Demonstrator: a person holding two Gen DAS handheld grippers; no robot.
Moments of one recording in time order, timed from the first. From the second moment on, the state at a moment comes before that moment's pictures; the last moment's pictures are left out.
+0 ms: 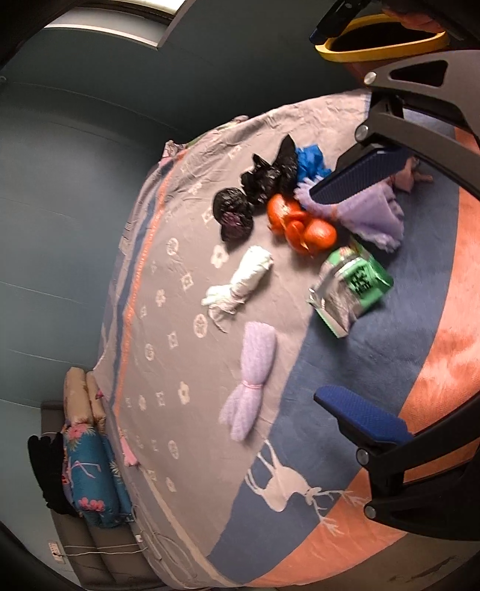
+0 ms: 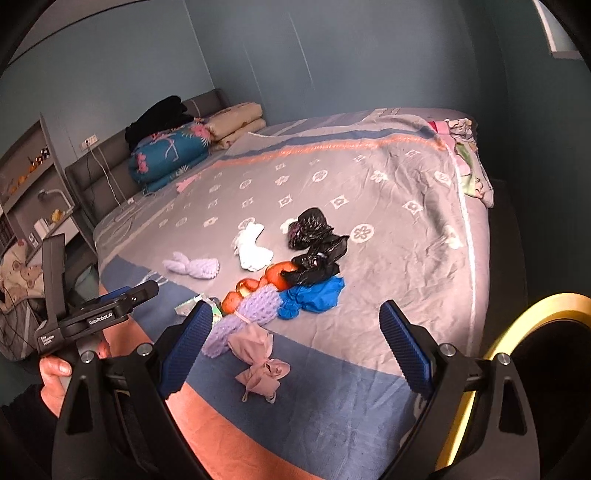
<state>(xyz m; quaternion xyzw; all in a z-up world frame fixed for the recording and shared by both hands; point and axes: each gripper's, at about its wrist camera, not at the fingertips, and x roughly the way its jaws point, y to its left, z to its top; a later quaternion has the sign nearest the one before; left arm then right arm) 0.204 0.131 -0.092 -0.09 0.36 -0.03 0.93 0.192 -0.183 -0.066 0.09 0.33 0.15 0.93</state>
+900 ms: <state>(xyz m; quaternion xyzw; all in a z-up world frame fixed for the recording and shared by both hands) 0.257 0.136 -0.159 -0.09 0.43 -0.09 0.89 0.230 -0.112 -0.160 -0.02 0.39 0.16 0.91</state>
